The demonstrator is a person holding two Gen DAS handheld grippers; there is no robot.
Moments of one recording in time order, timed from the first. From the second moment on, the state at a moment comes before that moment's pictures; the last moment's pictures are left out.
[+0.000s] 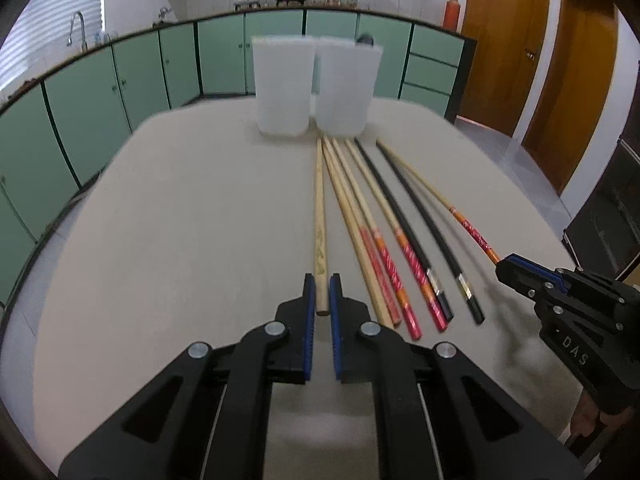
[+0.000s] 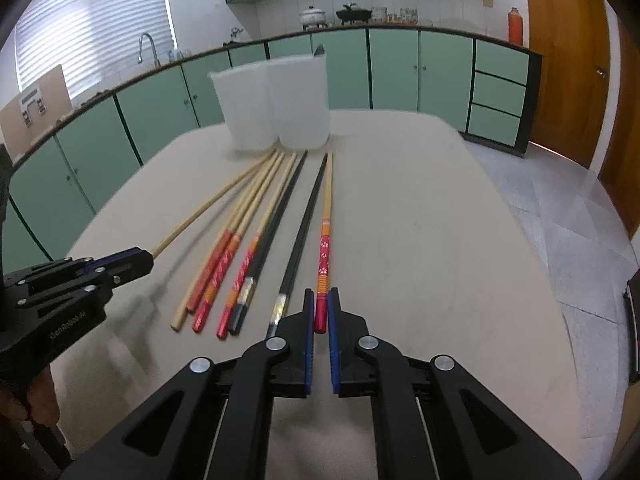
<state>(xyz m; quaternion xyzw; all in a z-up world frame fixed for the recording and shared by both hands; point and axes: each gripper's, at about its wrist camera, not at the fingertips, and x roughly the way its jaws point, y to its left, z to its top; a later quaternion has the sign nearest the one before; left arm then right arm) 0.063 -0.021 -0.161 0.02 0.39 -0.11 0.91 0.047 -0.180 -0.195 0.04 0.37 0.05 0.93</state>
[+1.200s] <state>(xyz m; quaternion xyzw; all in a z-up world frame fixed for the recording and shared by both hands) 0.093 -0.015 0.012 -0.01 0.22 -0.15 0.96 0.112 -0.198 -0.009 0.03 0.24 0.14 0.96</state>
